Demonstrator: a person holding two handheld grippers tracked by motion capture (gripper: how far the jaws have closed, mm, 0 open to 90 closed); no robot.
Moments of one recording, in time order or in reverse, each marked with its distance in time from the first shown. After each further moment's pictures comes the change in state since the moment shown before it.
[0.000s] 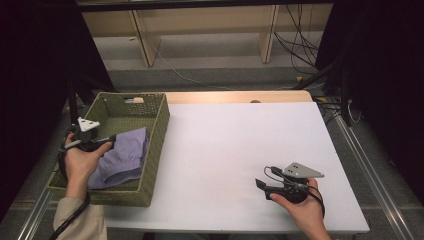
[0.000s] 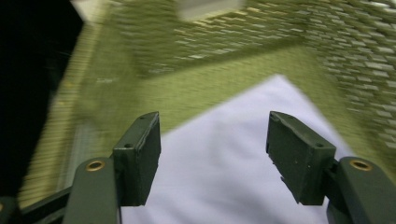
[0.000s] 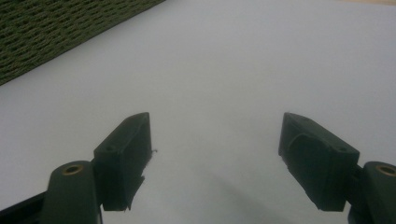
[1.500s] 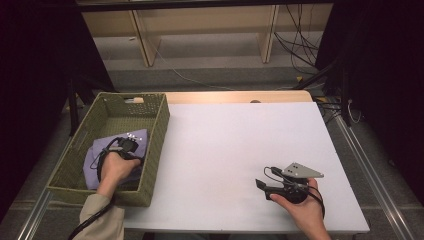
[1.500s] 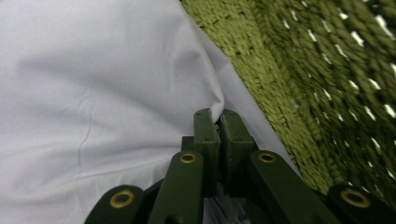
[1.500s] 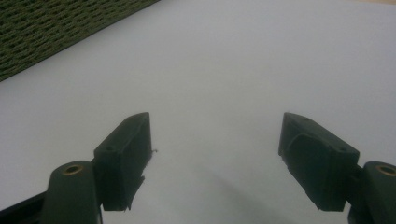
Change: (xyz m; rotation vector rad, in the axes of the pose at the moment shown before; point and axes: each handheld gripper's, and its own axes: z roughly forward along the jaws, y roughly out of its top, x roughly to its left) left arm -0.067 -0.022 0.050 0.387 -0.206 0.108; right arm 0.000 -0.001 0.001 0.002 -0.001 -0.003
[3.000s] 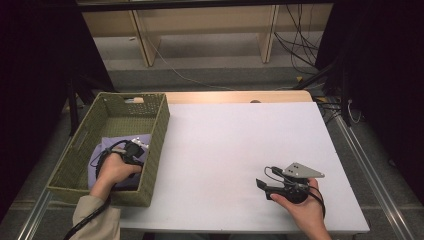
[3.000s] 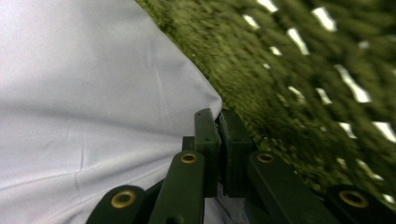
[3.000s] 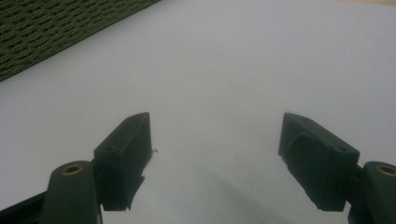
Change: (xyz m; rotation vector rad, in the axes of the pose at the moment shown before) left arm -0.014 -0.002 -0.007 0.050 -0.216 0.207; right arm -0.001 0.000 -0.001 0.003 -0.005 0.000
